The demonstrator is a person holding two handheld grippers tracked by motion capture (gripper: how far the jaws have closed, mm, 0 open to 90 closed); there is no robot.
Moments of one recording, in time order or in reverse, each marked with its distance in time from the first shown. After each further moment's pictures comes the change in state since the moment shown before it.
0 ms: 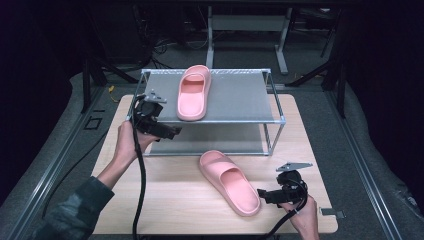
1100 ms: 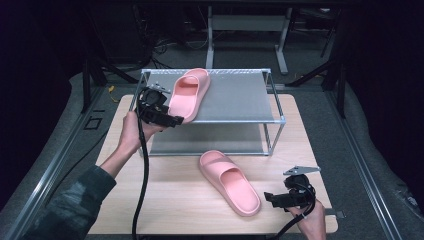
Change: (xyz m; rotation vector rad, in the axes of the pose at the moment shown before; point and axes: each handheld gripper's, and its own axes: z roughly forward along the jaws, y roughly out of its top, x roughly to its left) left arm 0.012 0.027 0.023 0.029 -0.030 -0.069; right arm -0.007 -0.014 -0.014 0.004 -0.028 0.016
